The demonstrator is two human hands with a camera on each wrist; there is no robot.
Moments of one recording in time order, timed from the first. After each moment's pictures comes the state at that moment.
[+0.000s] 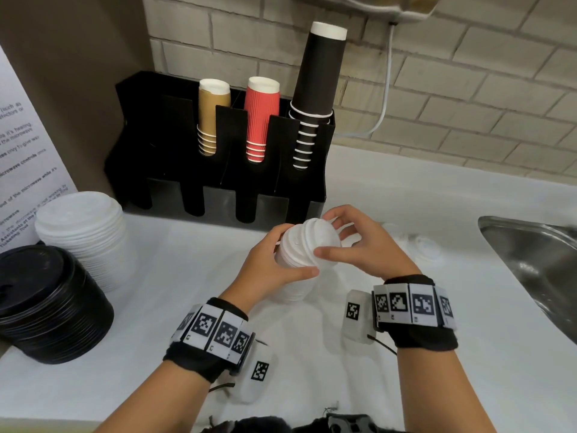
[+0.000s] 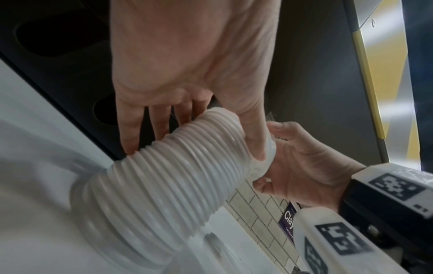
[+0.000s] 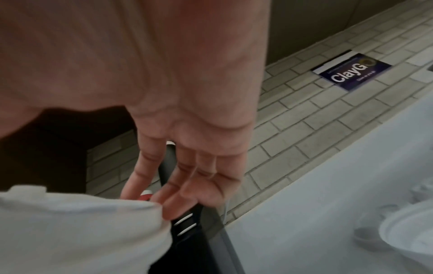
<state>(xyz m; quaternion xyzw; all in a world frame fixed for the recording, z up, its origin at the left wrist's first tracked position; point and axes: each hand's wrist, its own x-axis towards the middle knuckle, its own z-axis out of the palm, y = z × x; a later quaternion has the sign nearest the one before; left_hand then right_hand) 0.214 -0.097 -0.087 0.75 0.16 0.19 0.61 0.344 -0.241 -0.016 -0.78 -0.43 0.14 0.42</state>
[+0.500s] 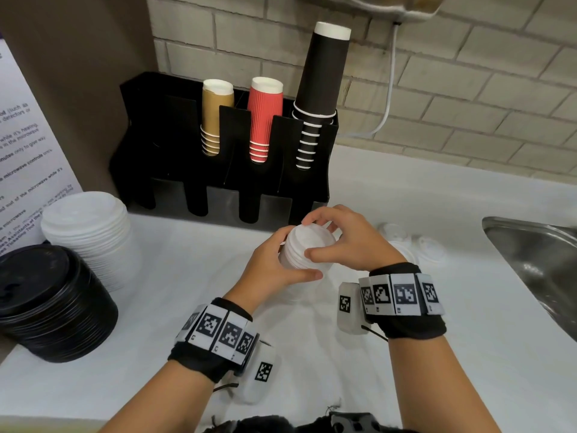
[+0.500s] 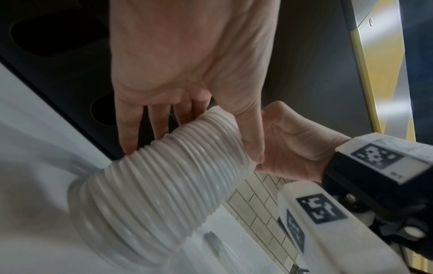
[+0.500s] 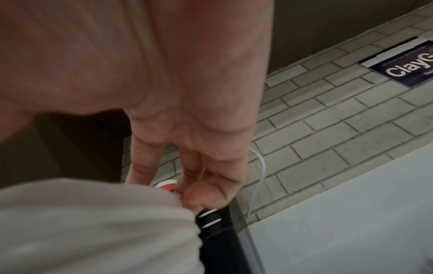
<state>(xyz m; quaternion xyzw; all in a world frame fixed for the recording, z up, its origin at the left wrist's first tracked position) 0.215 -0.098 -0.087 0.75 0.16 0.19 0.62 0.335 -0.215 -0.005 -0.81 -0.48 0.14 0.30</state>
